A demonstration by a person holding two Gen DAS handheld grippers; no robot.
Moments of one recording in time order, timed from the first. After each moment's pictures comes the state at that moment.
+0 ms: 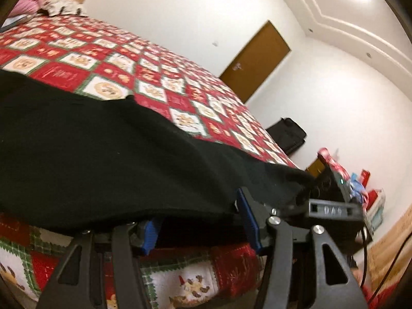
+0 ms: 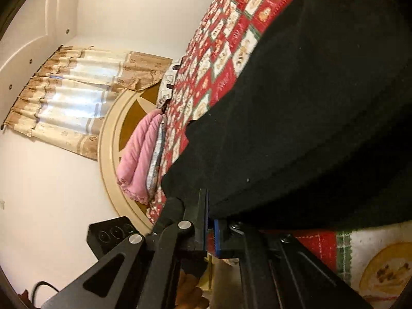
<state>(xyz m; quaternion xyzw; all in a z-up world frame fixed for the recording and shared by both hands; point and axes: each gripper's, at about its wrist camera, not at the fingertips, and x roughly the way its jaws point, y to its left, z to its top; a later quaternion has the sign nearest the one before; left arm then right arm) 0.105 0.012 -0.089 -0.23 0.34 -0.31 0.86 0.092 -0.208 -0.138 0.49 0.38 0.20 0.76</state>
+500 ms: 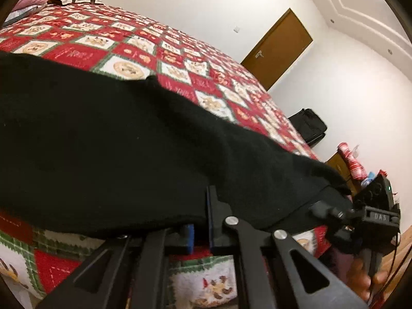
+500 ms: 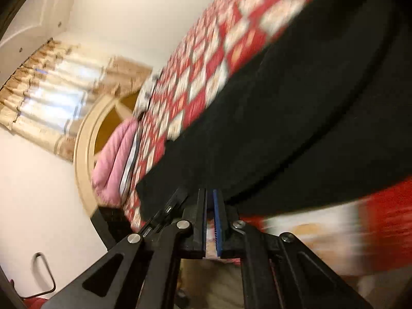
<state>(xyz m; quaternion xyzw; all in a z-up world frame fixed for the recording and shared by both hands) 0.119 0.010 -0.102 -0.21 0.39 -0.27 0.86 0.042 -0.271 -0.093 0.43 0.37 0.11 0.82</state>
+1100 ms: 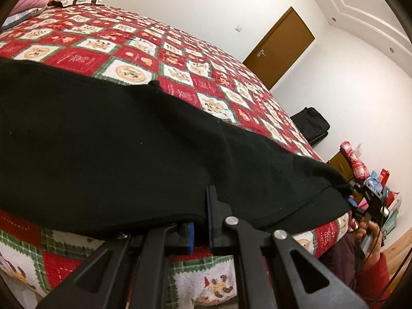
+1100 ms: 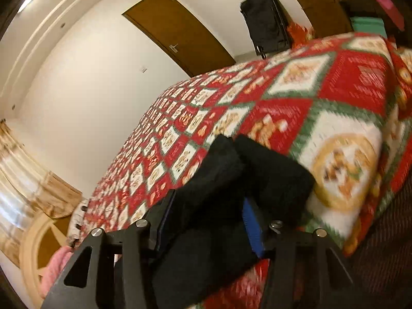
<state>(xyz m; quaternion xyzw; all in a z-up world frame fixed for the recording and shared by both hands) 0.121 0.010 -0.099 -0.19 0.40 -0.26 0.86 -0.053 -0.505 -0.044 0.40 0.18 -0.24 0.86</state>
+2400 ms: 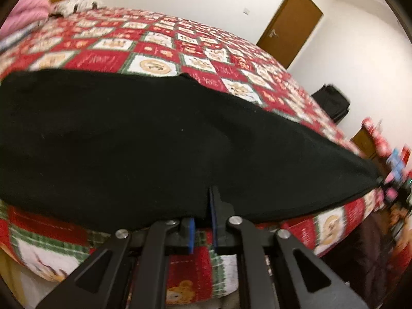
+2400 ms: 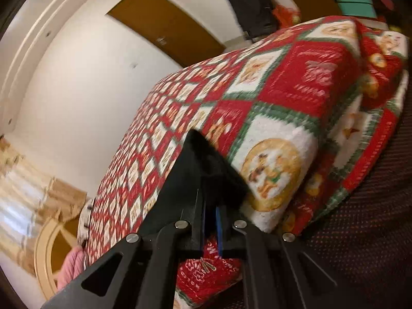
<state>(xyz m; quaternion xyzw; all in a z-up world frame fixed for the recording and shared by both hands) 0.116 0.025 -0.103 -0.10 0.43 -0.22 0.87 -0.112 -0.537 -0.044 0.47 0.20 -0.23 0.83</state>
